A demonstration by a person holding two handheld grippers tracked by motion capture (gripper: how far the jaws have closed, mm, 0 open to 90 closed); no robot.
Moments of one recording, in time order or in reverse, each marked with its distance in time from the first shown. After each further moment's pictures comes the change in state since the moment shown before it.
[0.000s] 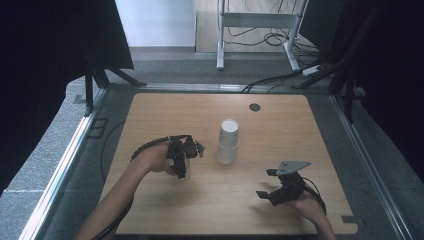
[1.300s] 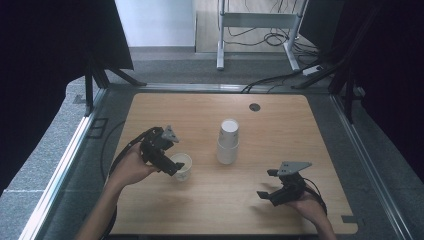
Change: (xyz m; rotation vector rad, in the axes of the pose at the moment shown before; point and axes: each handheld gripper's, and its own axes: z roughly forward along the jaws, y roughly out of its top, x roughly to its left) left arm -0.009 -0.086 -0.041 -0.611 0.061 -0.321; right arm 0.001 -0.001 -0.002 -0.007 -0.004 0.007
